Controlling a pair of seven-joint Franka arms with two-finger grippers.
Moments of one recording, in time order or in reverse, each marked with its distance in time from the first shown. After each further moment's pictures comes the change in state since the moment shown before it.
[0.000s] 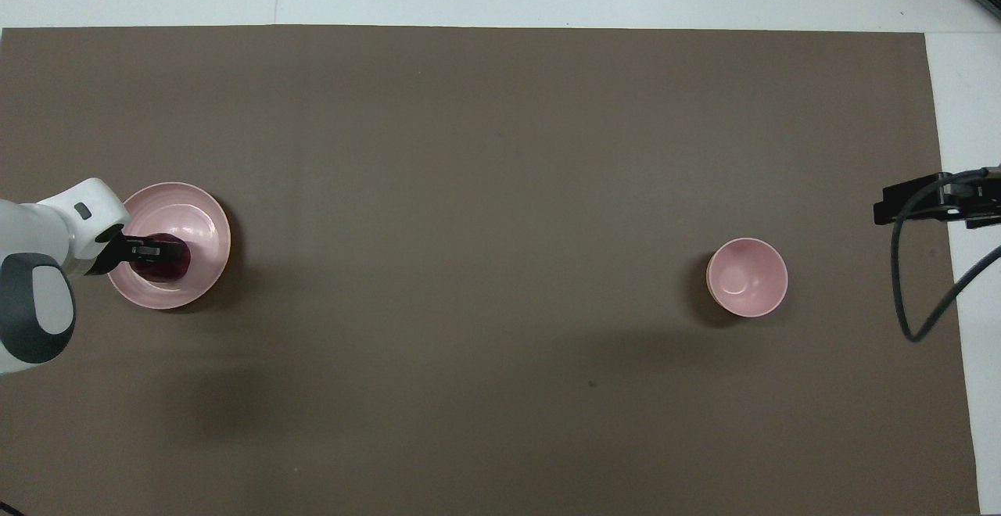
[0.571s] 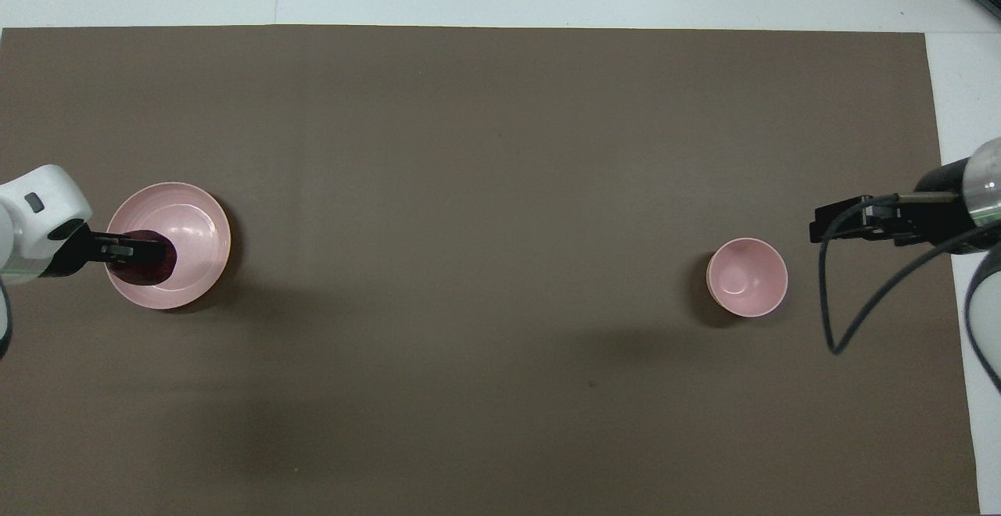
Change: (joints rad) left arm -0.009 -0.172 -0.026 0.076 -0.053 -0.295 -0.005; right arm 0.059 -0.043 0.016 -0.171 0.063 0.107 0.081
